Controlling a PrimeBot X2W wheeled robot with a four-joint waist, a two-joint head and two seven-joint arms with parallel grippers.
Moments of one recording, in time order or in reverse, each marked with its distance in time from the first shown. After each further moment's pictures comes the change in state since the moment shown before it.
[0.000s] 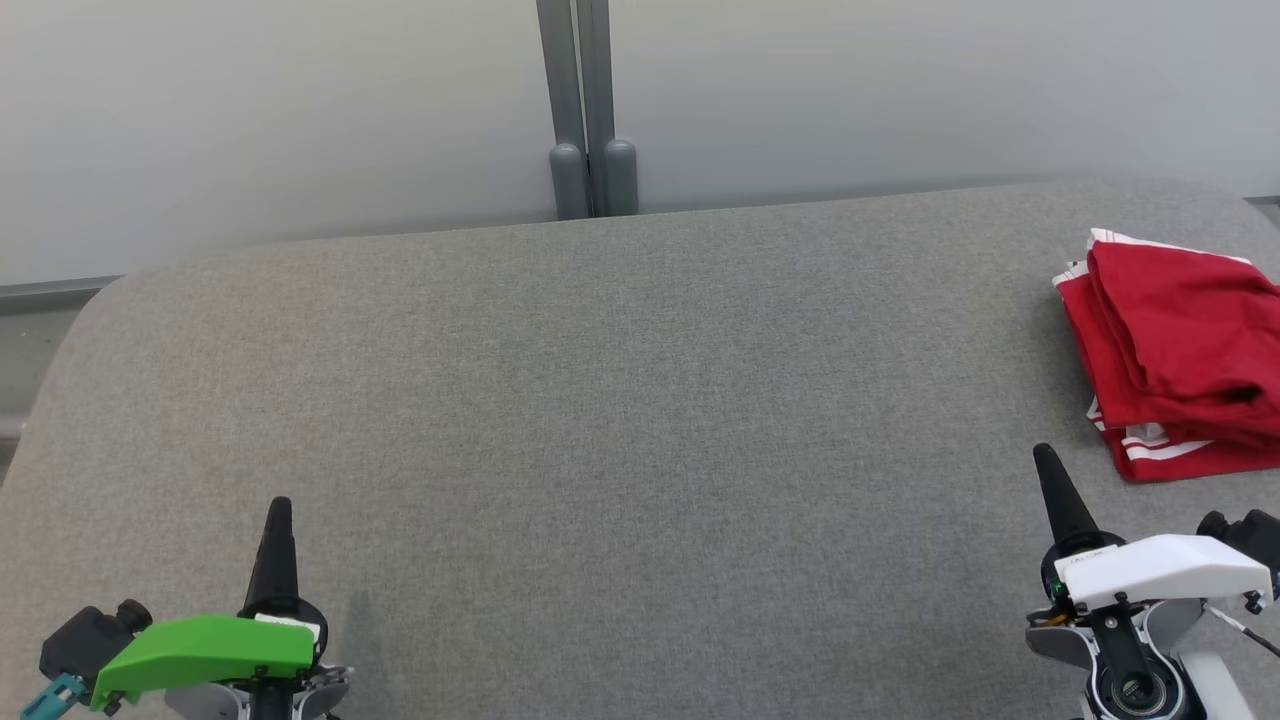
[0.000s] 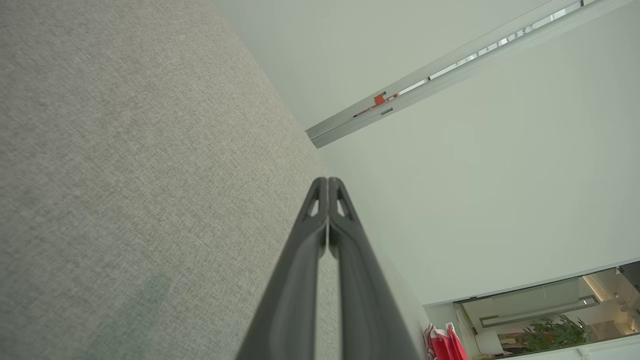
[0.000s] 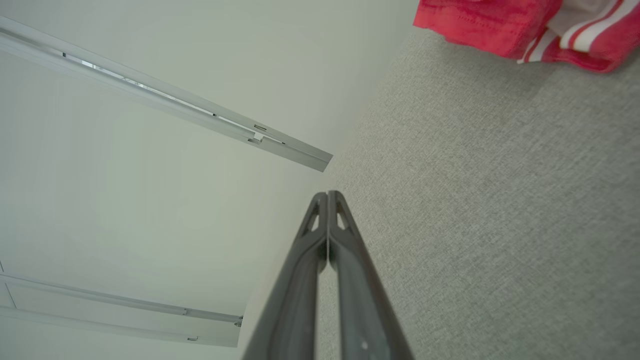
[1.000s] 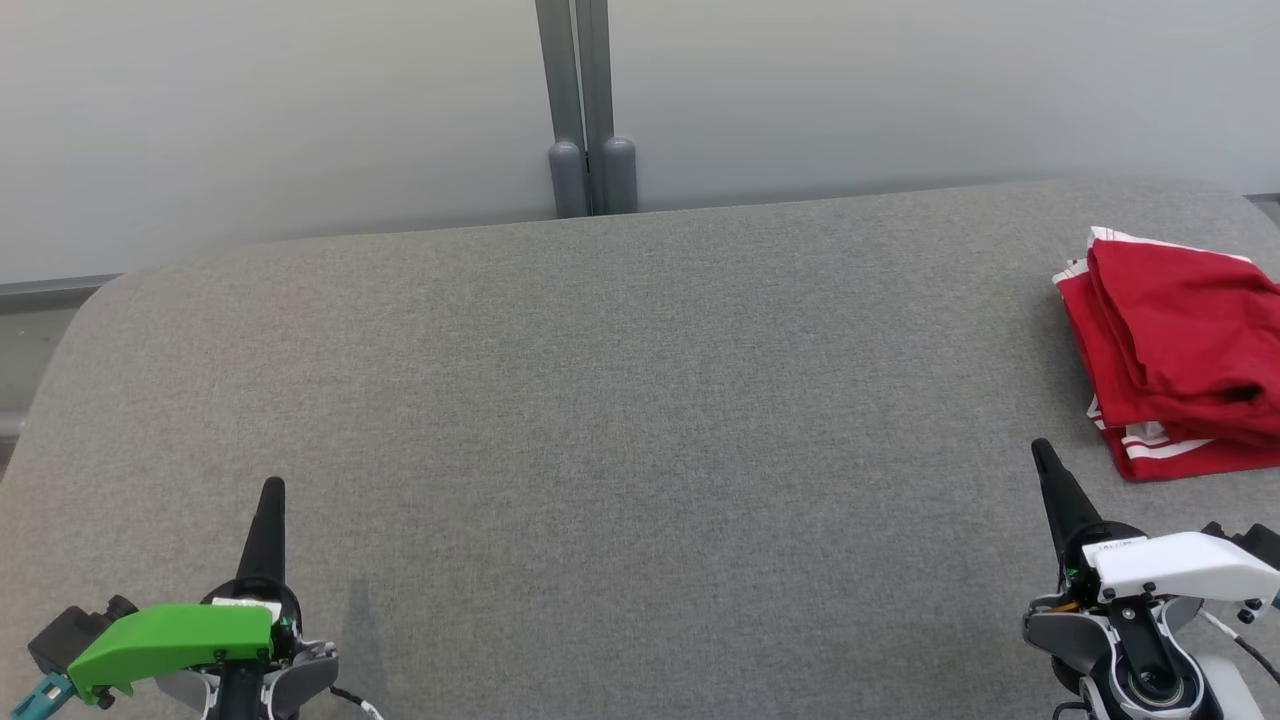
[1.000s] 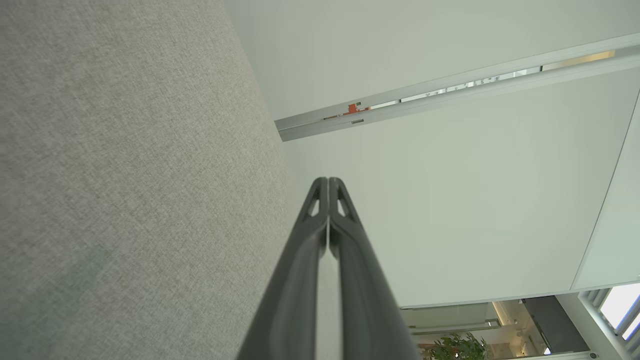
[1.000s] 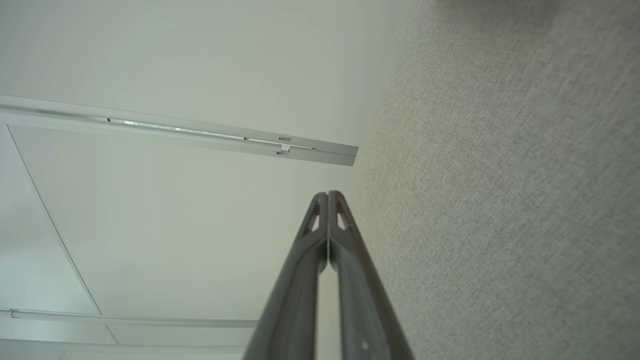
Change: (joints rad) left arm -0.027 0.000 0.025 -0.006 -0.261 -0.005 0.069; right arm -0.008 0.029 -0.043 -0.006 0.243 0.000 0.071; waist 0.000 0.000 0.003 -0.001
